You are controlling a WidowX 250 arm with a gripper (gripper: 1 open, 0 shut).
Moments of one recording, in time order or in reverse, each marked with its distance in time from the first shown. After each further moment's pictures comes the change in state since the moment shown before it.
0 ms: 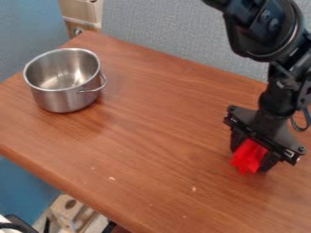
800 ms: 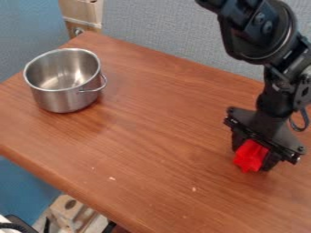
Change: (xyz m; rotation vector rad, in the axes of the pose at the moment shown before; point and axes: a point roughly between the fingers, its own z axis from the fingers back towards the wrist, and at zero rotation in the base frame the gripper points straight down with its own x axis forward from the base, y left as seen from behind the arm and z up) arm 0.001 -0.001 -0.005 -0.026 -0.027 0.007
